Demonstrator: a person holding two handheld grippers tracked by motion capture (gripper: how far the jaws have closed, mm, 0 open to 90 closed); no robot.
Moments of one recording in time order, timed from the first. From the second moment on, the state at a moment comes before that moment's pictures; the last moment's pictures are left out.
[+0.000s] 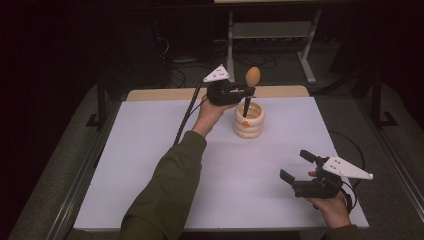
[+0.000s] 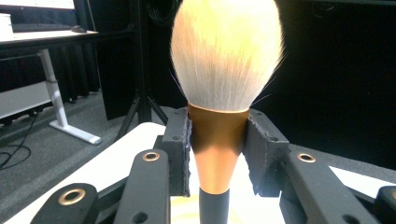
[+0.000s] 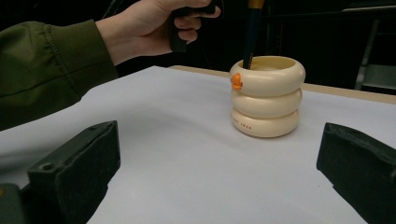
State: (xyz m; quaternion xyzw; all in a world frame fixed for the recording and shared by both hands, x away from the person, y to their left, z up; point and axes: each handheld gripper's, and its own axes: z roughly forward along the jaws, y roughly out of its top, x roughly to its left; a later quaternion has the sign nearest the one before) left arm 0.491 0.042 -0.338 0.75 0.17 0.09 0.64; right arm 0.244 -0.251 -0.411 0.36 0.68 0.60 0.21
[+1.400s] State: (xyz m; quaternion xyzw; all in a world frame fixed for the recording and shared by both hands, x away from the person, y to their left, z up) left arm 0.488 0.051 -0.350 0.79 0.20 0.09 0.58; right arm 0.244 -0.249 -0.412 0.36 0.68 0.60 0.21
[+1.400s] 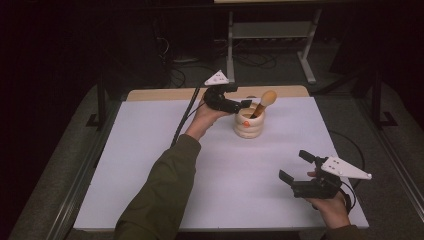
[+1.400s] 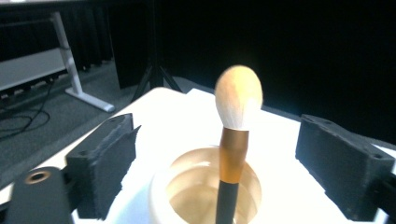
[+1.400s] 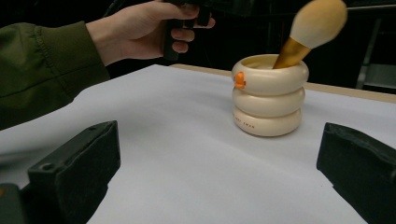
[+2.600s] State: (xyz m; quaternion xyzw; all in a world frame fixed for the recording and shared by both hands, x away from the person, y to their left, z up) left arm 0.441 0.104 -0.344 0.80 0.21 0.08 0.55; right arm 0.245 -0.247 -0.413 0.36 0.69 0.59 0.21
